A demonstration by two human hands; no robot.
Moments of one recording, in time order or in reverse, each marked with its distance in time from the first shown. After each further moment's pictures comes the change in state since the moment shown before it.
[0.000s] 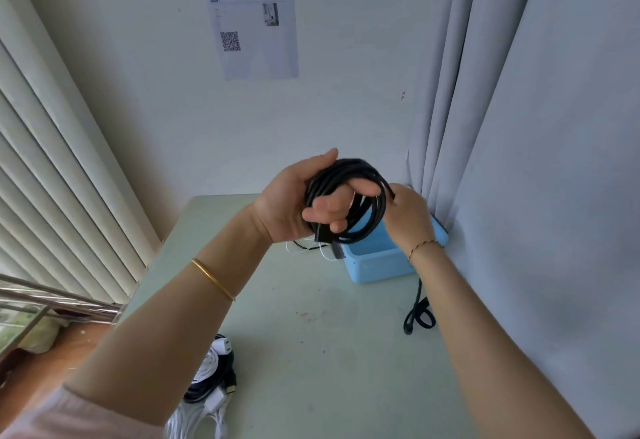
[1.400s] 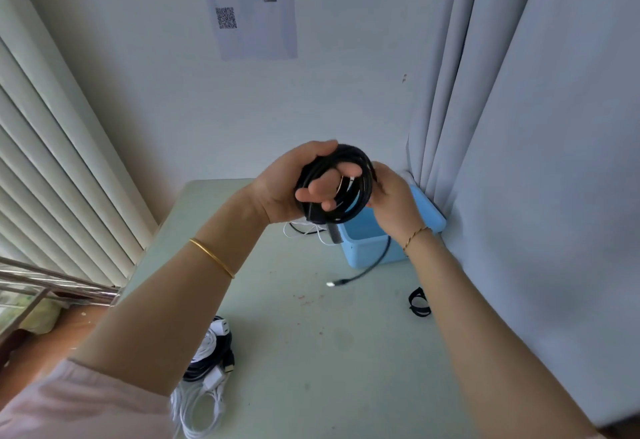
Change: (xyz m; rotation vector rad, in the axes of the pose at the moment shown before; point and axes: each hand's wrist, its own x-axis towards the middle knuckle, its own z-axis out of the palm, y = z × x) left_hand 0.002 -0.003 0.000 0.123 0.350 -0.012; right_hand -0.004 0.000 0.011 0.328 -0.129 -0.171
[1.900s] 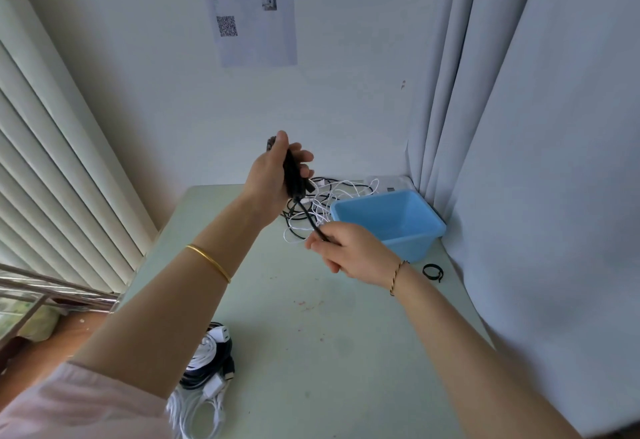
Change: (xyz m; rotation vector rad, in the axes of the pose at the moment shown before) left_hand 0.011 -0.010 -0.031 -0.063 0.695 0.327; right_hand -0.042 -0.018 0.028 -0.108 -0.529 0.072
